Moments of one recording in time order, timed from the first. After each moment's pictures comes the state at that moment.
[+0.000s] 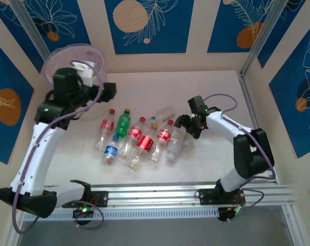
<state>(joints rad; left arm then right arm) -0.32 1.20 1.47 -0.73 0.11 -0.13 0.34 1.58 1.00 -0.64 -0.23 0.83</state>
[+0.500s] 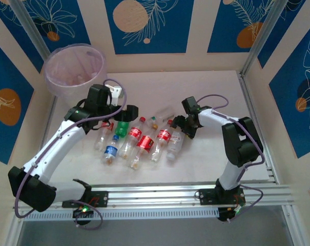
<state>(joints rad) -0.47 1.25 1.21 -0.67 0.25 -0.29 0.37 1.75 1.05 -0.56 -0.21 0.85</state>
